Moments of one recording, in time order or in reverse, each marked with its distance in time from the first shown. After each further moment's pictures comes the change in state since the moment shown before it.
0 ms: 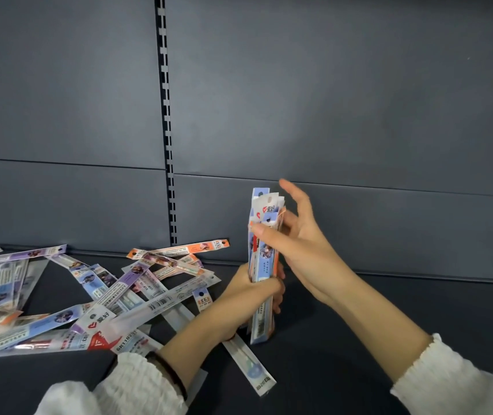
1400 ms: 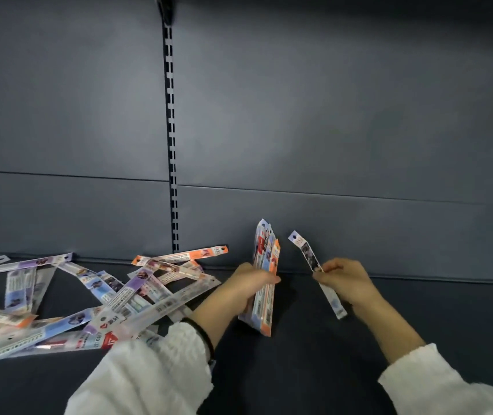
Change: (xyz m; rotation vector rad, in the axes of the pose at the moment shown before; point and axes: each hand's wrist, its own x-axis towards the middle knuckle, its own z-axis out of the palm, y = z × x) left_hand 0.031 0.011 -0.001 0.209 0.161 -0.488; right_hand -0.016 0.056 -0.089 -0.520 0.434 0.396
